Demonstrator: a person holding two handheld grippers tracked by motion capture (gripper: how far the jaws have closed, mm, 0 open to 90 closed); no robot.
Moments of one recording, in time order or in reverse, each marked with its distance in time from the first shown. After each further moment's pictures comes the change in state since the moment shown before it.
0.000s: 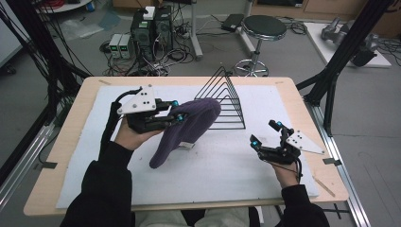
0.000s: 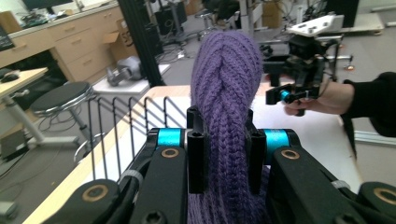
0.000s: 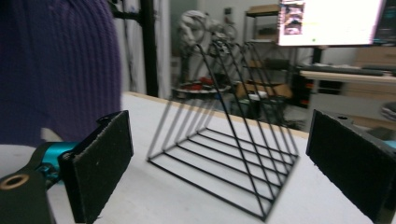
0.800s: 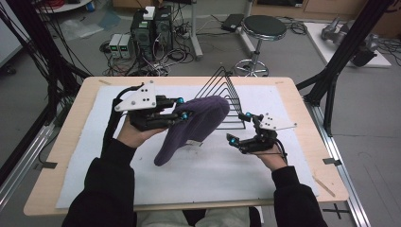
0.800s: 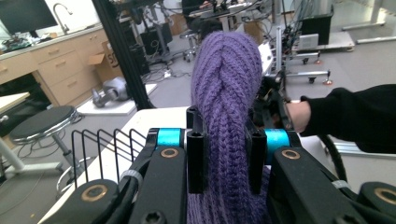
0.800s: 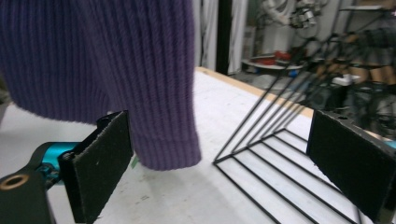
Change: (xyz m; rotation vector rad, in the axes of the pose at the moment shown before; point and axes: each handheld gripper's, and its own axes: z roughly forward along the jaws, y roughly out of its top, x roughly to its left) left arm -0.001 0.012 0.001 -0.081 -0.064 0.014; right arm 0.016 0.017 0.069 0.161 0.346 -0.040
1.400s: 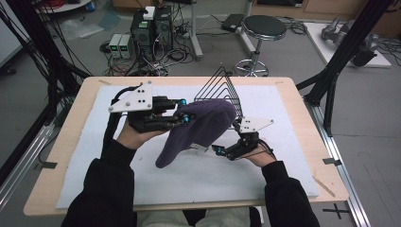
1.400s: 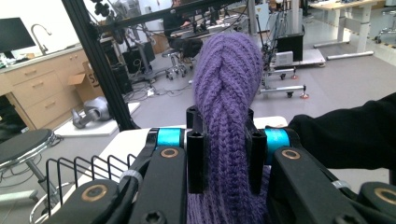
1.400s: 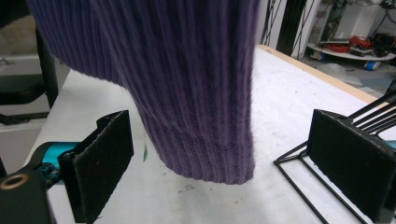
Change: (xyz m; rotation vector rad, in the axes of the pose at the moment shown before) left arm -0.007 0.010 -0.002 -0.079 -0.079 0.010; right arm 0.009 -0.011 0.041 0.093 0.213 -0.073
